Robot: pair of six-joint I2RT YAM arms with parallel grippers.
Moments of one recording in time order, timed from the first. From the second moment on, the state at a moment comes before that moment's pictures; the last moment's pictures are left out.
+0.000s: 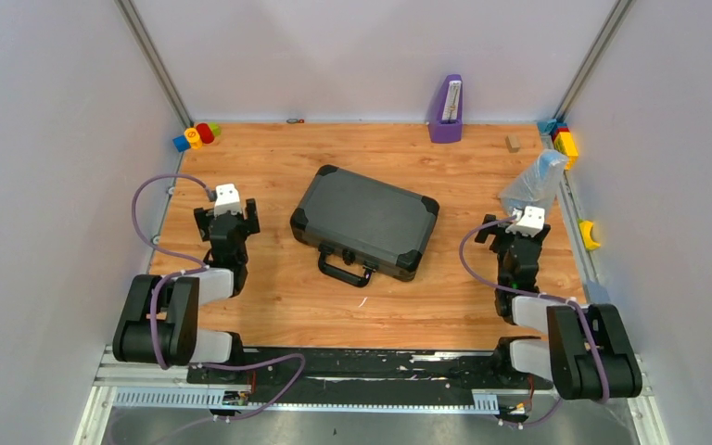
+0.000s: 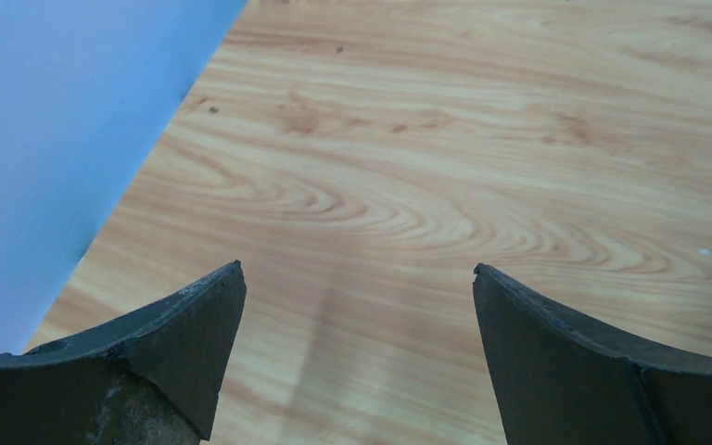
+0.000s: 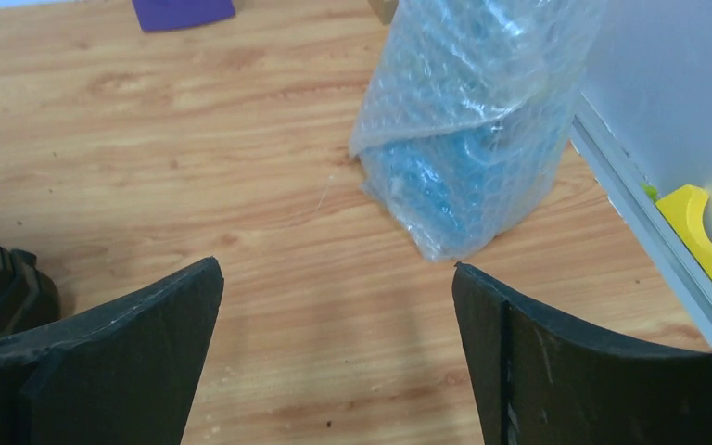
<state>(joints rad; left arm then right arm) -0.07 1.34 0.31 0.79 -0.43 0.05 0.07 1.22 0.13 0.95 0.26 0.05</state>
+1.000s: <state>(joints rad) -0.07 1.41 0.28 0.99 -0.24 0.07 -0.04 1.41 0.18 1.08 0.14 0.12</state>
